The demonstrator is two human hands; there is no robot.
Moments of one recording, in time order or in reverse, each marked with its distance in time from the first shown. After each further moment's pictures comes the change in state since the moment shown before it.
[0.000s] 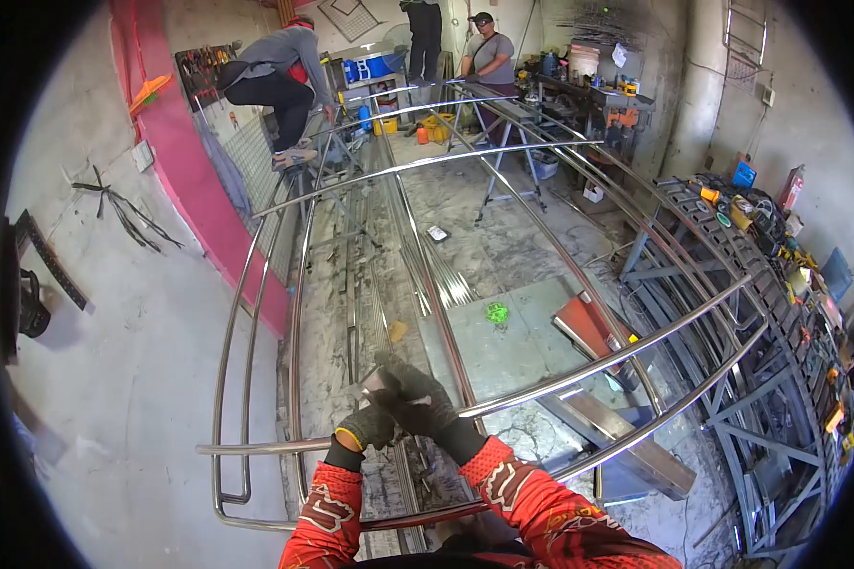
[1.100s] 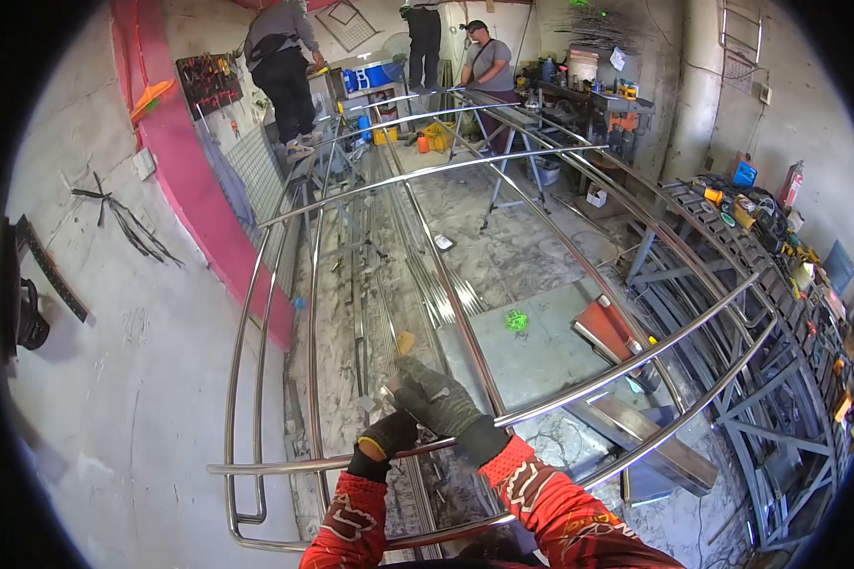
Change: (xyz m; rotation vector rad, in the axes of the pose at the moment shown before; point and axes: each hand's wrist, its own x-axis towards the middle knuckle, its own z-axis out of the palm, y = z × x) left_hand -0.012 0.007 -0.017 0.174 0.183 0.121; right_hand 0.023 0.008 0.006 -0.119 -0.121 0.250
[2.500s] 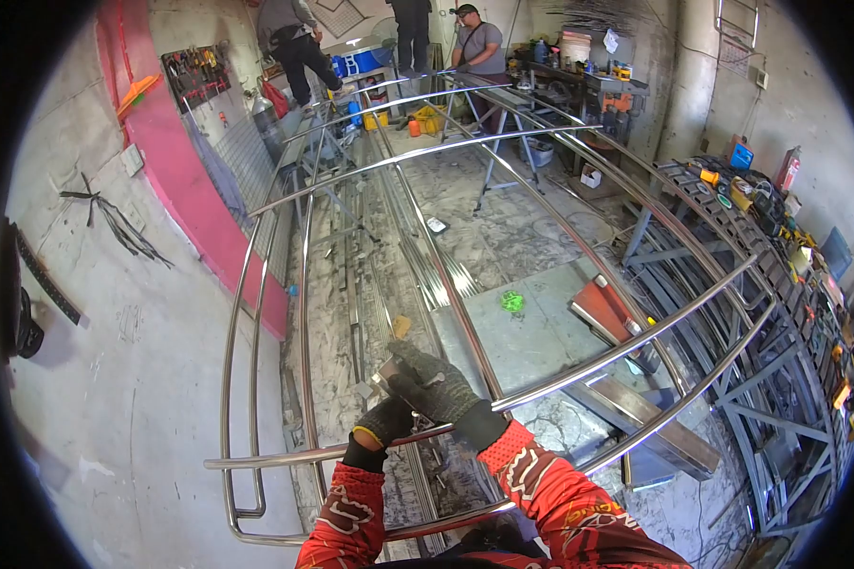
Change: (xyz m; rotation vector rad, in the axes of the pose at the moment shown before) left_hand 0.000 -0.002 0.008 -0.034 0.204 0.025; right_hand -0.001 -0.009 -0.006 -0.070 -0.007 0.006
